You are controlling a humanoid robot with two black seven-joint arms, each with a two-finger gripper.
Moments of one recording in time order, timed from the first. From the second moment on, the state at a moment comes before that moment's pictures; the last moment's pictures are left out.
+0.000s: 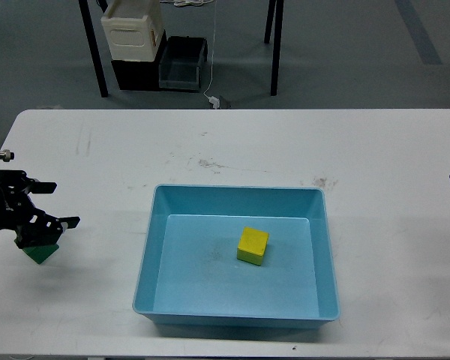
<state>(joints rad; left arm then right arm) -0.58 1.16 -0.50 -1.49 2.09 -0.23 -0.49 -0.10 -0.40 1.32 1.61 -0.88 -0.16 0.48</state>
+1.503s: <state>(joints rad) -0.71 0.99 -0.21 -1.15 2.10 -0.22 -0.49 -0.16 -0.38 1.32 1.61 -0.88 -0.16 0.48</state>
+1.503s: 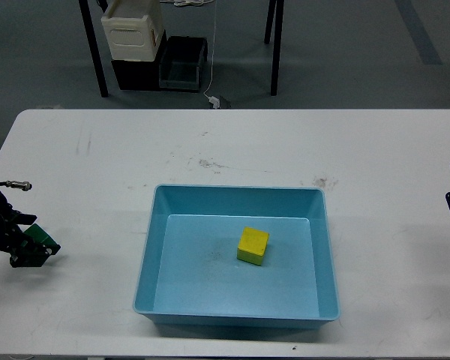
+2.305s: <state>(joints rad) -0.80 1.05 -0.22 -1.16 1.94 -0.21 -0.49 -0.17 -0.37 1.32 1.61 -0.88 -0.17 0.48</state>
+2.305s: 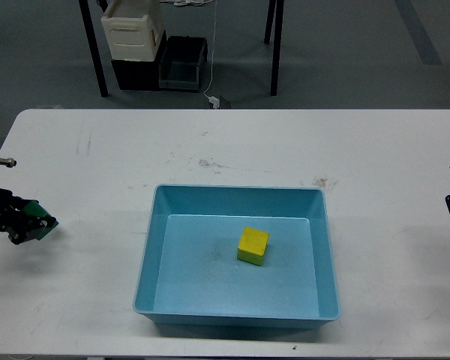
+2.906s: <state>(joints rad) -1.15 1.06 -0.21 -1.55 1.81 -0.24 -0.49 -0.18 -0.36 1.33 1.60 -0.88 -0.17 0.48</state>
